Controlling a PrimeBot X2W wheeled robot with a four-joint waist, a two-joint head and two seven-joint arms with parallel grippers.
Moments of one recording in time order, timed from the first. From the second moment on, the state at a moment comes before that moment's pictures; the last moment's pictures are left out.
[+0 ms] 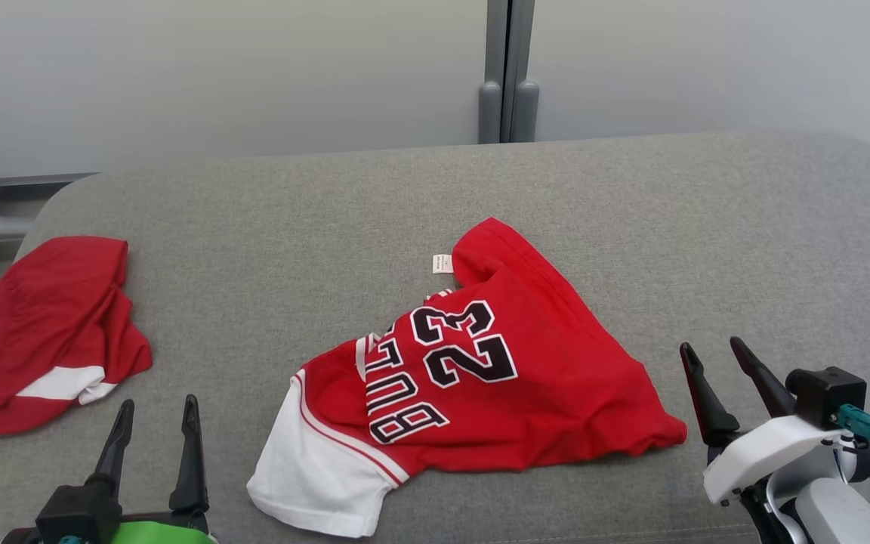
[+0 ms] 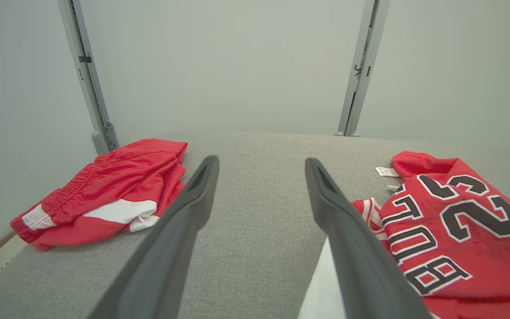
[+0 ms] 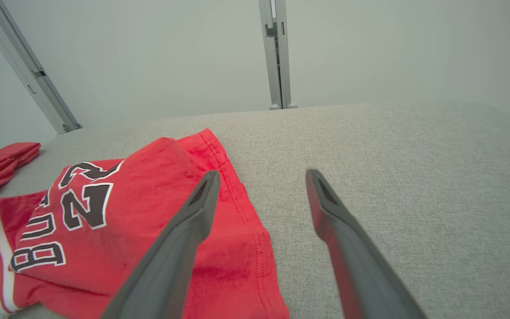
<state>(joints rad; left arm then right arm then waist) 0.08 0.07 0.06 0.16 -0.18 -0.13 -0.26 -0.16 -0.30 0.25 0.41 0.48 0.13 -0.26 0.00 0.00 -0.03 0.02</state>
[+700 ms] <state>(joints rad) 0.13 0.12 0.10 0.17 -0.11 -0.12 -0.26 -0.11 -0.27 0.20 0.38 0.41 0.13 -0.26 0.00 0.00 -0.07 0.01</state>
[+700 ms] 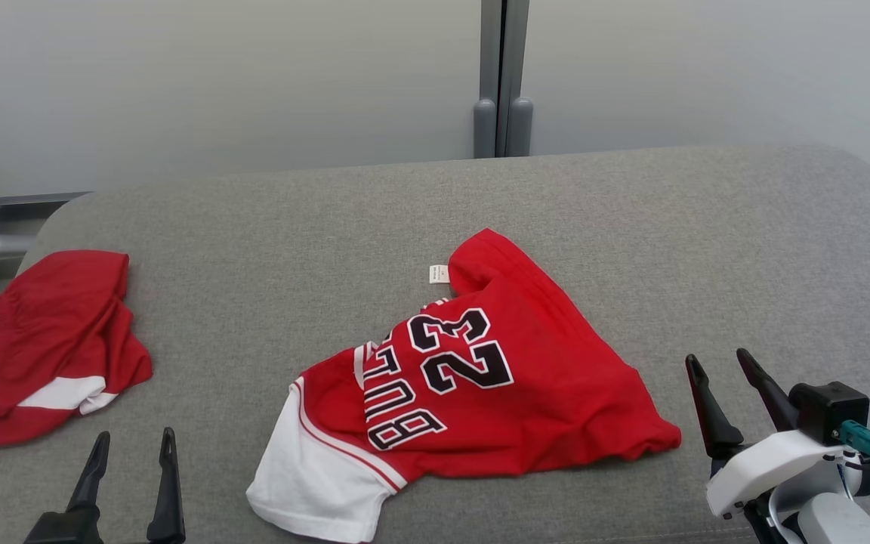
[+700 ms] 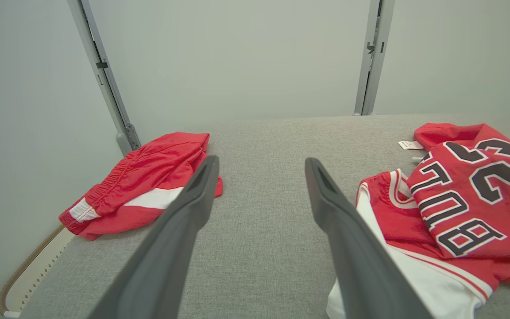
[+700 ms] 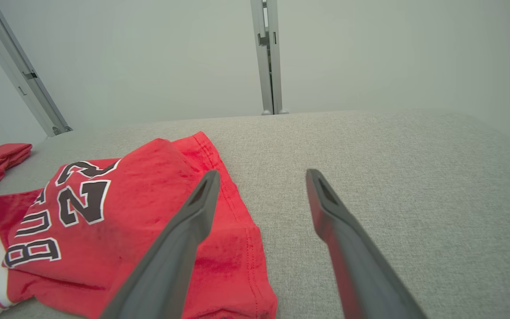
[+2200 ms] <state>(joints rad) 0.13 0.11 0.08 0.22 -0.17 -0.12 -0.26 -0.10 -0.29 0.26 0.37 0.45 0.13 -0.20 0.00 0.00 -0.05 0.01</state>
